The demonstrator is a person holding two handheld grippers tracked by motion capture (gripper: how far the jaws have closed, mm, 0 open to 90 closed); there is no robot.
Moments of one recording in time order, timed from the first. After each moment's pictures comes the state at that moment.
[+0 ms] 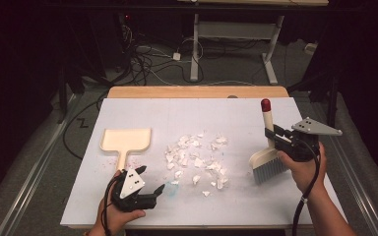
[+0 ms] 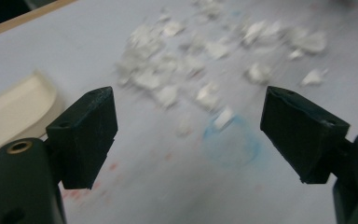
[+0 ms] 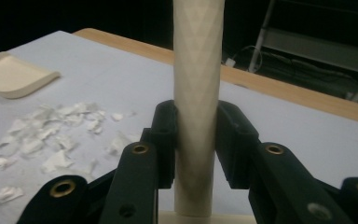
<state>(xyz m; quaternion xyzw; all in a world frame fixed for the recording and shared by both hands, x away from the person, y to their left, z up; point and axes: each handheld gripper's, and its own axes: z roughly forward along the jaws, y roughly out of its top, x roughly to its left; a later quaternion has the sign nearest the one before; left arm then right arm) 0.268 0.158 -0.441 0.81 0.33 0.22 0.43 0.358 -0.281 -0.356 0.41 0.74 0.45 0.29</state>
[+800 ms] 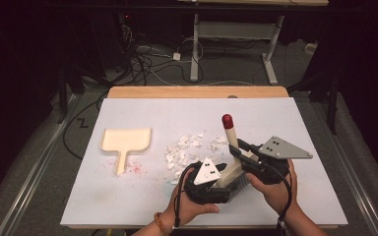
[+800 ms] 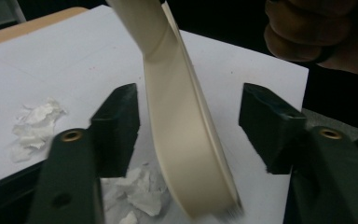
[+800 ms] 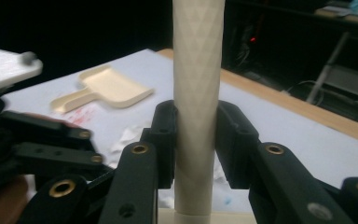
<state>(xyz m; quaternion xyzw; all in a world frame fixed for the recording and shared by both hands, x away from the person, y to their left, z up) 0.286 -0.001 -0.409 0.81 0.23 0.11 0.53 0.302 -0.196 -0.350 0.31 0.76 0.51 0.25</state>
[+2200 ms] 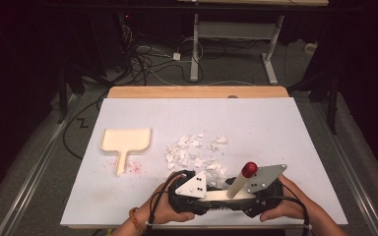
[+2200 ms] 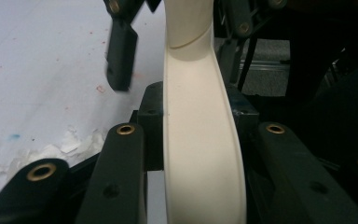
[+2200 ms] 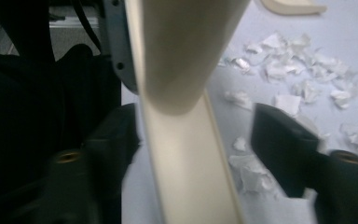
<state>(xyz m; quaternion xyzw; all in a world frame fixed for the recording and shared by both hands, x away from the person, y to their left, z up) 0.276 0.038 -0.397 0.89 0.03 0.02 0.46 0.289 -0.200 -0.391 0.03 0.92 0.39 0.07</state>
